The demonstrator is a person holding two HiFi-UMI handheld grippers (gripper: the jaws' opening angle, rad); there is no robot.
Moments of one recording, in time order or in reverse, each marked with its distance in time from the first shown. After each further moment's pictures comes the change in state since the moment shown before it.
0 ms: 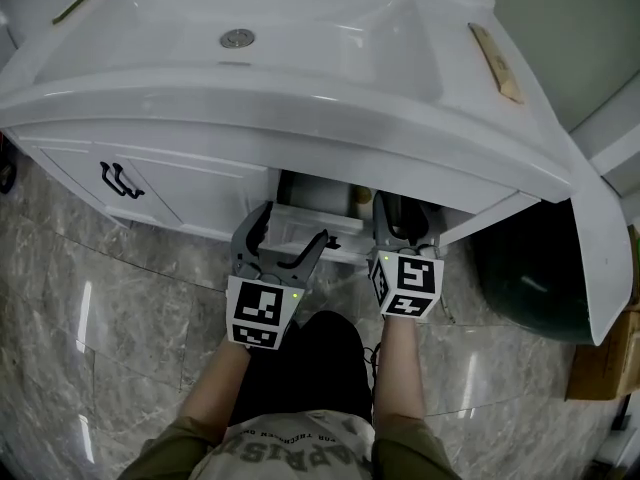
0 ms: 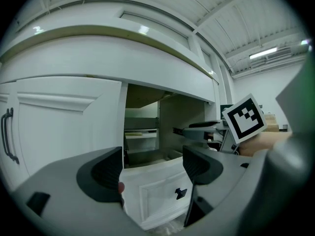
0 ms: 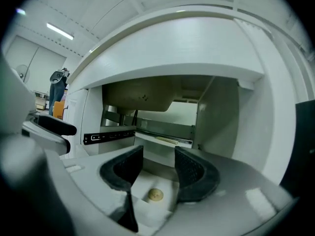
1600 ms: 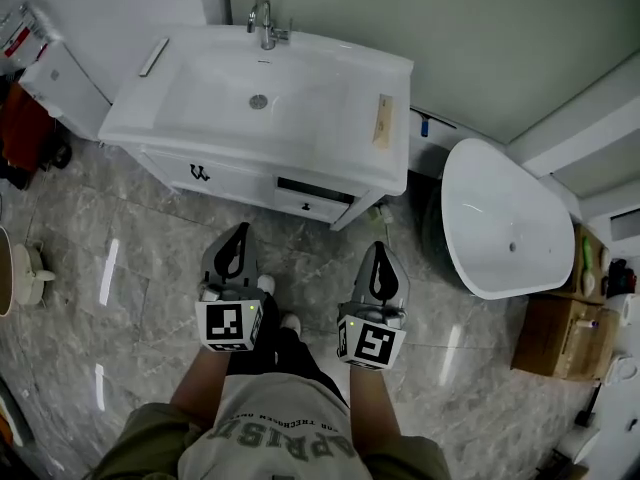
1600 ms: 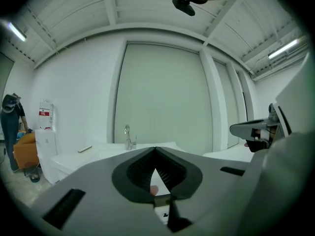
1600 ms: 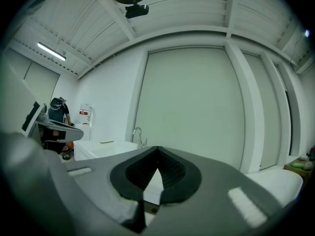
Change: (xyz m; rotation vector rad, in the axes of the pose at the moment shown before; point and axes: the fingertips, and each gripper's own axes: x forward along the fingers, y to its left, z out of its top) left arm -0.285 -0.083 0.414 -0.002 -0.060 0.296; right arm -0.319 -0.028 0.432 0.062 -0.088 -0.058
